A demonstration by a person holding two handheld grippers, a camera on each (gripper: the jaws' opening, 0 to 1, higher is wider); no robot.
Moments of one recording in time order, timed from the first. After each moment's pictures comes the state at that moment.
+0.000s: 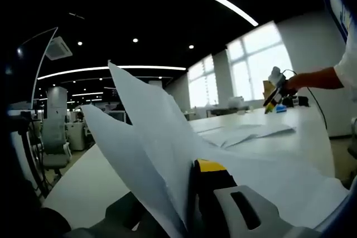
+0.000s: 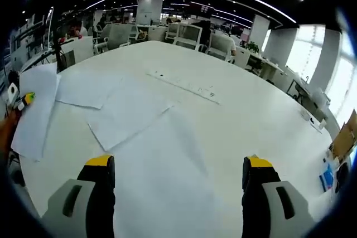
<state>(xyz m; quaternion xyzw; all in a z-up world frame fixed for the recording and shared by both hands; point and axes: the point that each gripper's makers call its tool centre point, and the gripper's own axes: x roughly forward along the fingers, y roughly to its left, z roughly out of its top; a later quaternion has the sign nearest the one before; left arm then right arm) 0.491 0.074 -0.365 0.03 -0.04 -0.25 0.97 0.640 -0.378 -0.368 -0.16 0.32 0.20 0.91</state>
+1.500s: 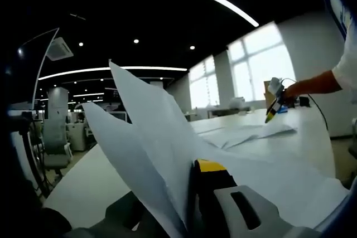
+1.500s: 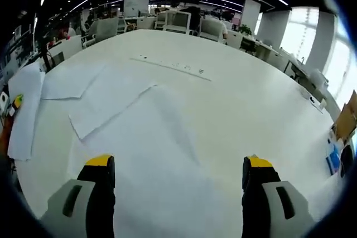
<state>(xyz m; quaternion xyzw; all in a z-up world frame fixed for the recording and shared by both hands) 0.497 0.089 -0.366 0.03 -0.04 -0.24 0.97 0.649 -0.406 -0.411 -0.13 0.37 0.17 0.90</state>
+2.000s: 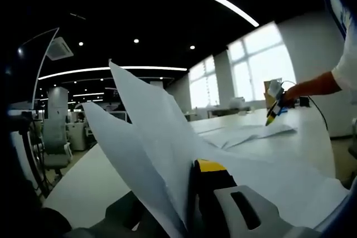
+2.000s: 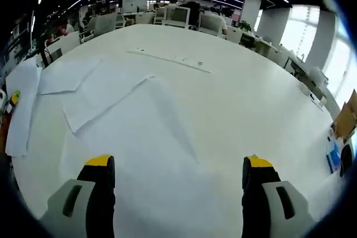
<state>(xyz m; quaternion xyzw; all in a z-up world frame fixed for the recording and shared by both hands) 0.497 0.090 -0.366 0.03 -0.04 -0.24 0.97 0.648 -0.413 -0.425 -0.13 0.39 0.16 0.90</state>
